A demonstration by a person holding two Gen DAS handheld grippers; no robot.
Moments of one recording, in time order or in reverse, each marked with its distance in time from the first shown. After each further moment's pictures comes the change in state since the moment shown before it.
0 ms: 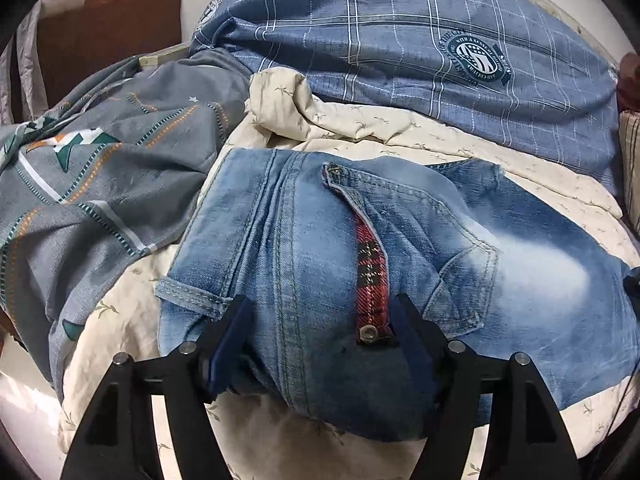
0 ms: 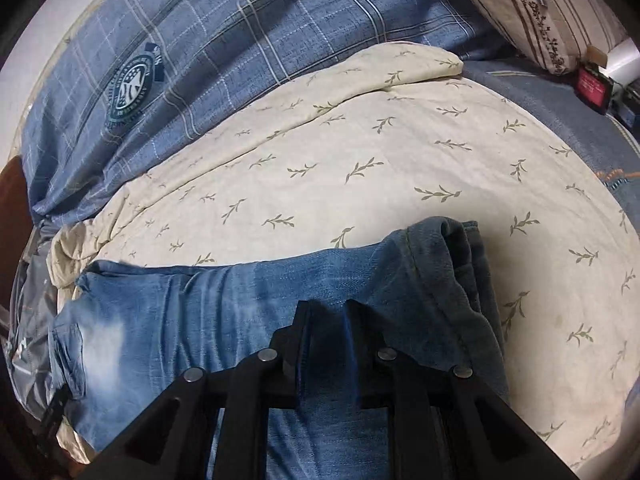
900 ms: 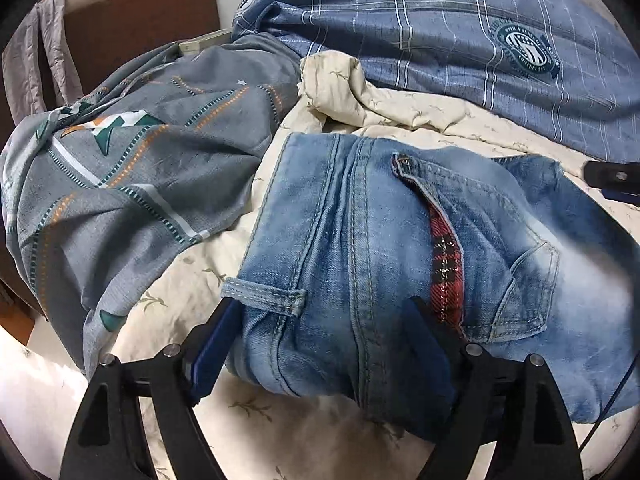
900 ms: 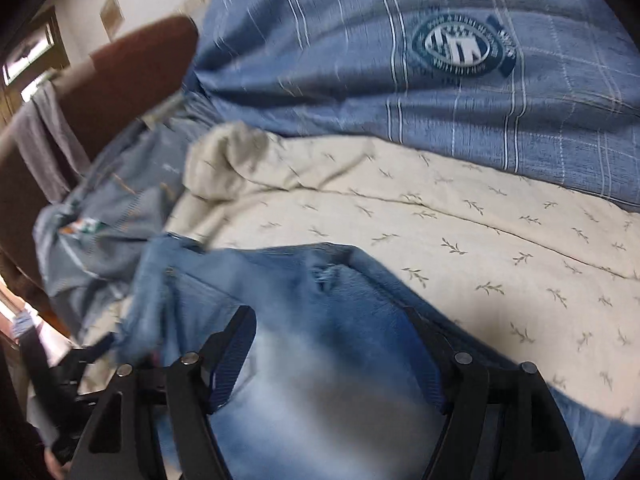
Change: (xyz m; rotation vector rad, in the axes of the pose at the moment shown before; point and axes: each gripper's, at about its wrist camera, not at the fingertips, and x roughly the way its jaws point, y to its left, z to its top) left arm 0.012 0.020 0.004 -0.035 0.050 0.186; right arm 0.033 0.264 -0.012 -0.606 0.032 0.298
